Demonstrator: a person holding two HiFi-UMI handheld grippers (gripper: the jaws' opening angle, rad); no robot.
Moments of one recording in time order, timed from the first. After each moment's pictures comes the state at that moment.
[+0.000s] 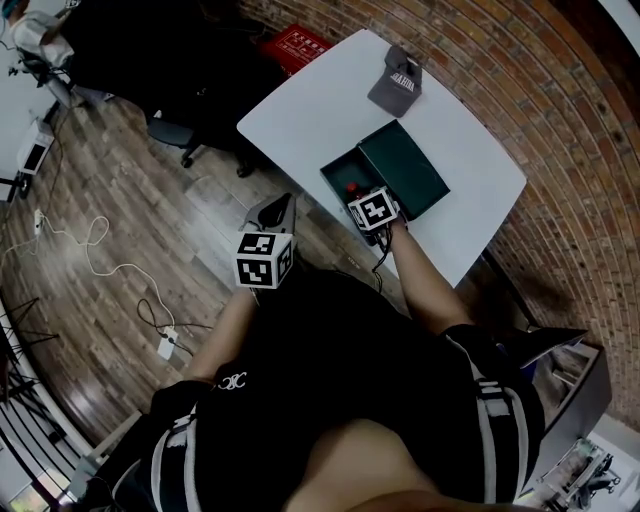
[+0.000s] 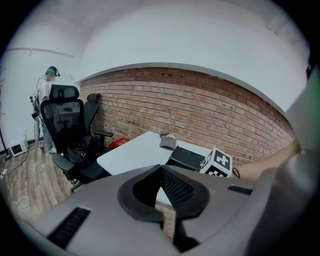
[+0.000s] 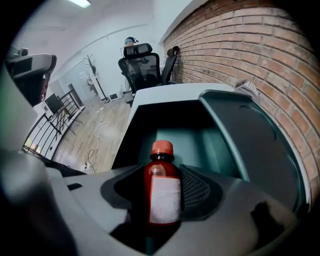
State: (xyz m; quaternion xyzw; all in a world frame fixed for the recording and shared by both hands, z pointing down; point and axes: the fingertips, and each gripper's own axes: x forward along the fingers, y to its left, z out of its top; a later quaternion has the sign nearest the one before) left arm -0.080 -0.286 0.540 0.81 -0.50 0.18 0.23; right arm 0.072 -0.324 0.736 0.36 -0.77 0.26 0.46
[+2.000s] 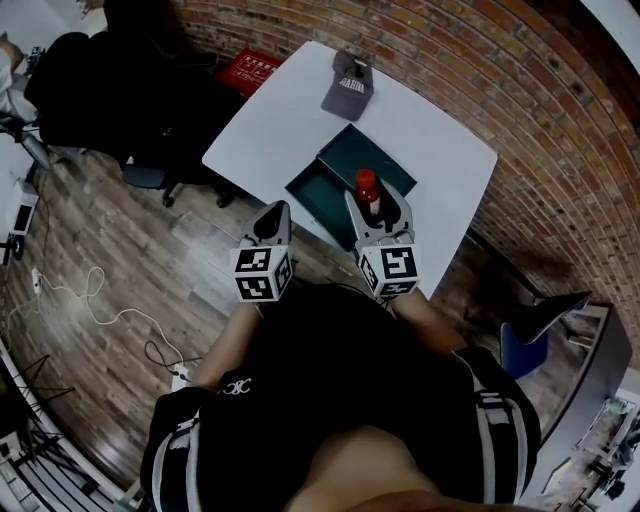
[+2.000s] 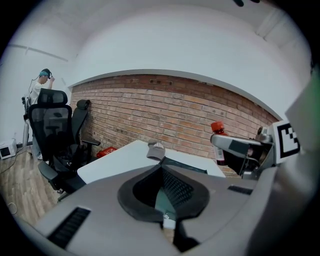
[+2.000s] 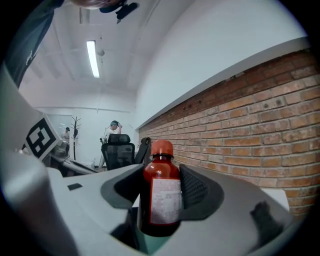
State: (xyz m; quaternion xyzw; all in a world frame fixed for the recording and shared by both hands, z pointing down) left arm -0.017 -0.300 0.518 0.85 -0.47 0.14 0.20; right arm 0.128 -0.298 0.467 0.60 -0.80 0.04 0.05
